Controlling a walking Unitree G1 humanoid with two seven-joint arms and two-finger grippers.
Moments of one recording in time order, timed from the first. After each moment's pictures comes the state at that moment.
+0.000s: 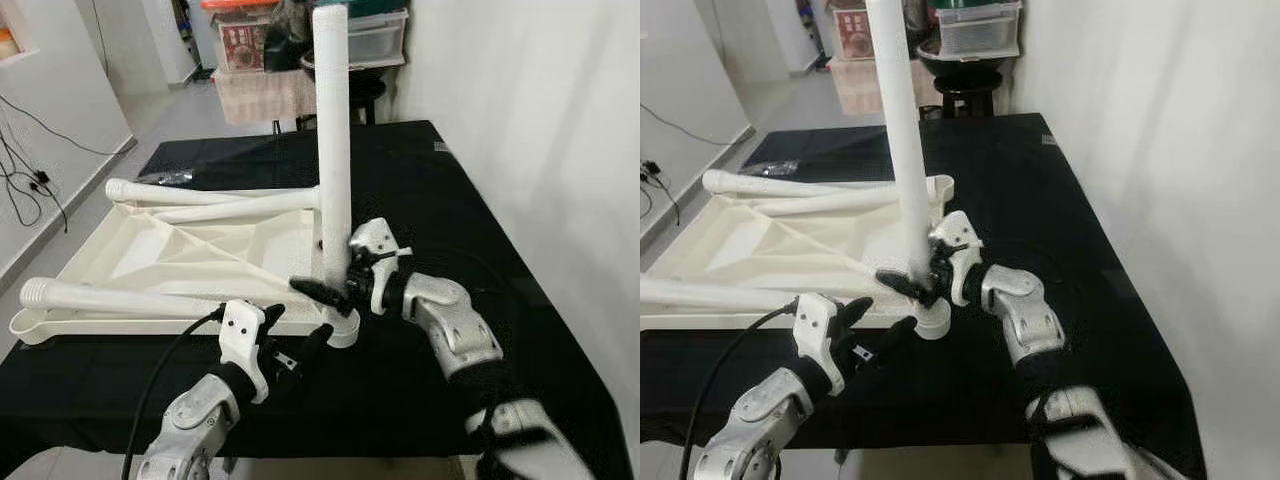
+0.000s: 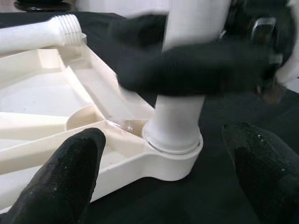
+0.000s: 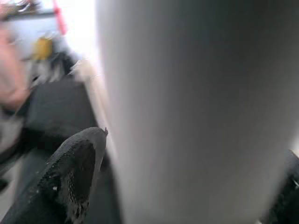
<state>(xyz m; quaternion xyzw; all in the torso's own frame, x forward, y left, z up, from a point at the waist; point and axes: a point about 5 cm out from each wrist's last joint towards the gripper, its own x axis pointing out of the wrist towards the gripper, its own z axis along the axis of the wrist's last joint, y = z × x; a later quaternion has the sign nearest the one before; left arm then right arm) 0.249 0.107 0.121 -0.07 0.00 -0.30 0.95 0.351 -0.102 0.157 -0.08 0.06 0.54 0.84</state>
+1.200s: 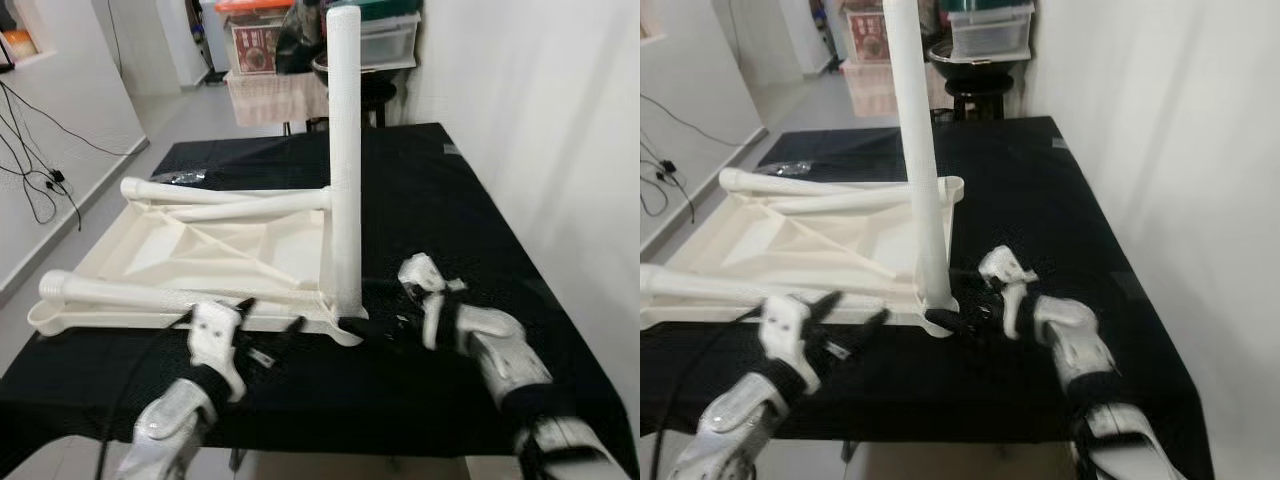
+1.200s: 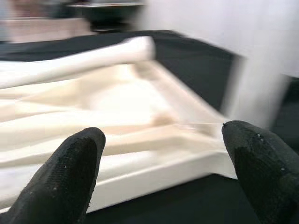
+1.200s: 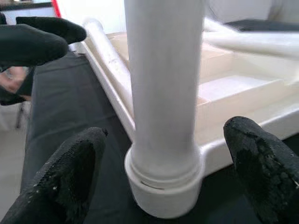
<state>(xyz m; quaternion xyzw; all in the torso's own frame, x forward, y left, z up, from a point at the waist) 0.246 0.154 0.128 -0.05 -0.03 -0.16 0.98 0.325 -0.167 0.123 -0.07 0.05 0.50 0.86</state>
